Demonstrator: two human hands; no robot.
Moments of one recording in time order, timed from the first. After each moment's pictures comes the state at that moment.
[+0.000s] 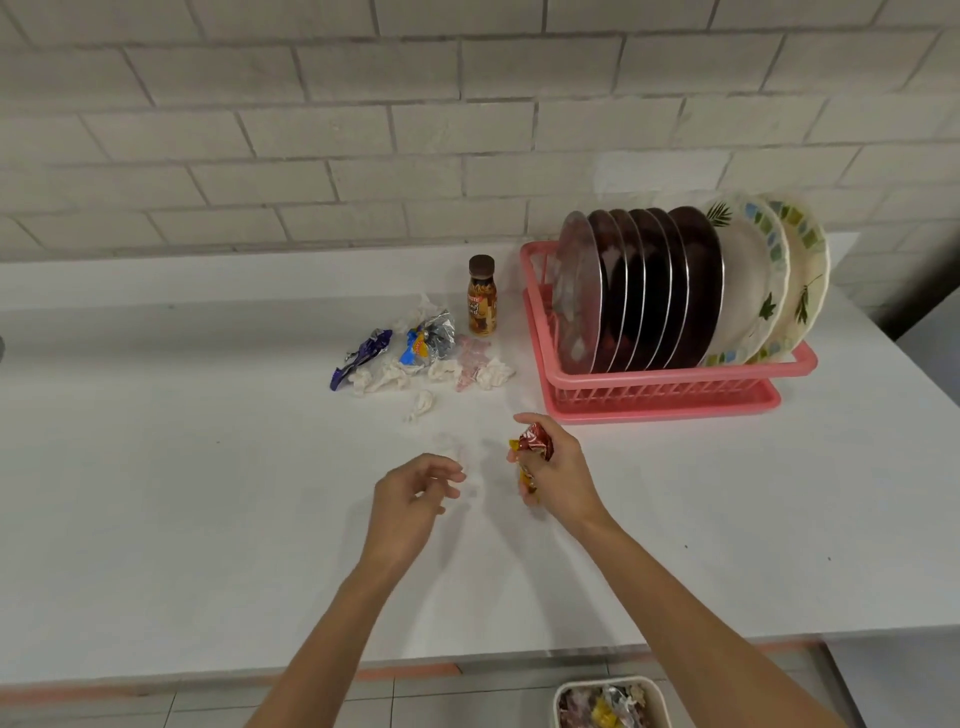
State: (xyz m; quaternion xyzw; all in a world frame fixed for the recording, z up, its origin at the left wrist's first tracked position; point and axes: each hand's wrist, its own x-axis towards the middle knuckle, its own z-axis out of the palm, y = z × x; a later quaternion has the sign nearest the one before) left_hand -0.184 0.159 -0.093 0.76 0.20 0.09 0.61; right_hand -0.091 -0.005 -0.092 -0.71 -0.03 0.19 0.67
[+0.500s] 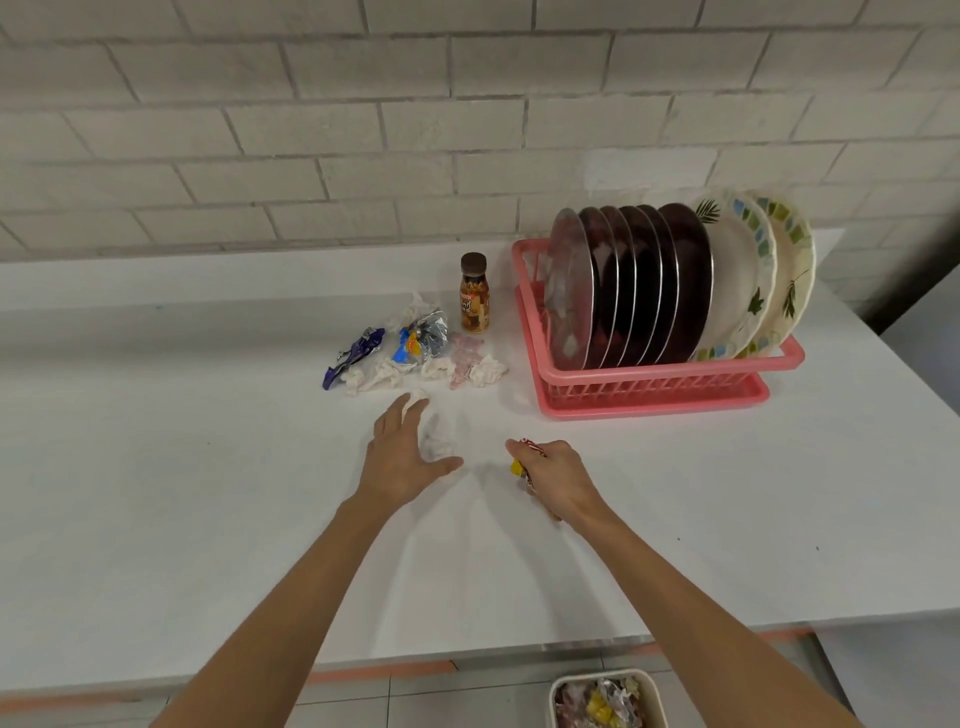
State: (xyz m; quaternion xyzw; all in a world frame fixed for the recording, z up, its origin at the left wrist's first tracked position) left_hand -0.121 0.203 -0.128 0.94 0.15 0.01 0.30; right_hand -0.086 -0.014 -0.095 -0.82 0.02 0.24 0.52
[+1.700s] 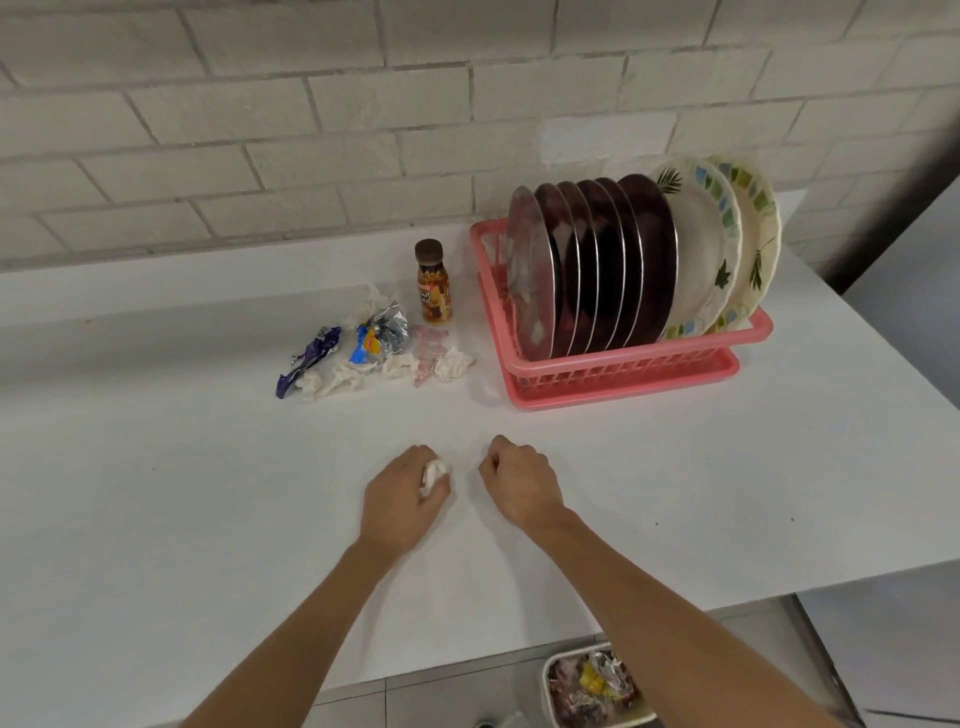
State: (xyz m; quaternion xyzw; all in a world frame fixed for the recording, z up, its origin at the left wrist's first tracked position) left_hand -0.132 0.167 -0.172 0.95 0.05 0.08 0.31; right_hand -0.076 -0.004 -0.141 -0.96 -0.10 0.13 0.24
